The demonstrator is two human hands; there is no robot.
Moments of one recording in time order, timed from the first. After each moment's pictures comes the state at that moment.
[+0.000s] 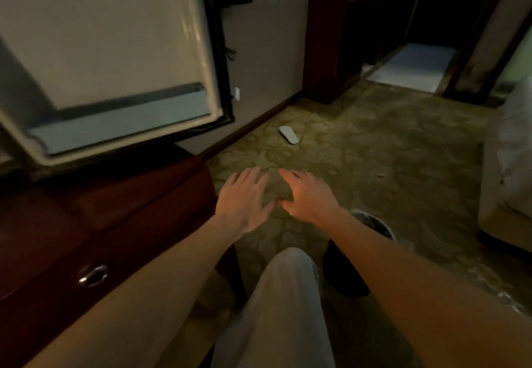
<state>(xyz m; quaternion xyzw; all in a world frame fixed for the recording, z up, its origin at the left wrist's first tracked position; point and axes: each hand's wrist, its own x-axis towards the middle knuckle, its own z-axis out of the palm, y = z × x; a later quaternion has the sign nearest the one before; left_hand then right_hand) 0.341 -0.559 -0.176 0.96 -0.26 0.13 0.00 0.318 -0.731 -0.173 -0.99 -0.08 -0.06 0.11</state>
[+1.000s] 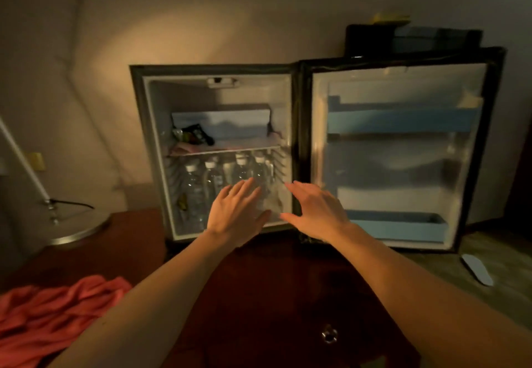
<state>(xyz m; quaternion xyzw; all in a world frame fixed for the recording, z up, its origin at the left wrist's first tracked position) 0.210 -0.167 0.041 0.94 0.05 0.32 -0.14 0.303 -0.348 0.049 -0.88 -0.40 -0.23 0.14</state>
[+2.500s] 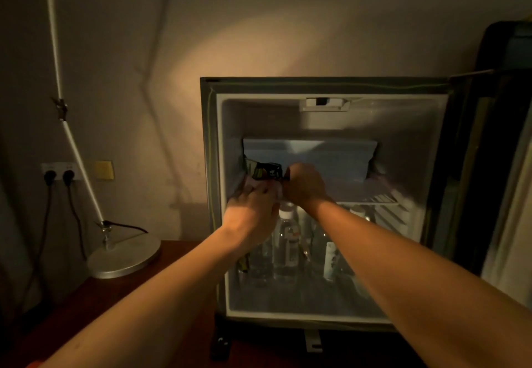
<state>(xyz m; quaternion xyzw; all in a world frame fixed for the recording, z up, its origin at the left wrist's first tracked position) 0.289 0.042 0.110 0.92 0.16 0.35 -0.04 0.420 -0.026 0.151 -0.84 -0.41 -0.12 0.33</state>
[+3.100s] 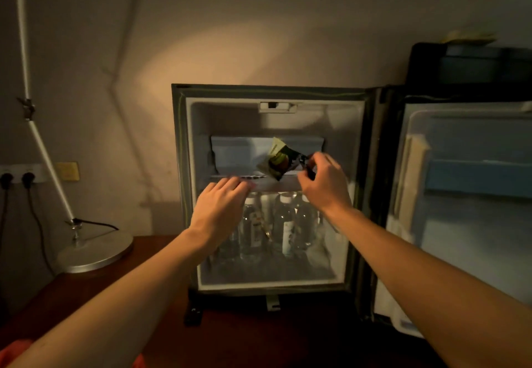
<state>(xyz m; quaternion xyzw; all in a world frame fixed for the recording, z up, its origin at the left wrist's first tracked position) 0.248 0.000 0.108 0.90 0.05 0.43 -0.11 0.393 -0.179 0.146 -0.77 -0.37 -0.31 0.43</state>
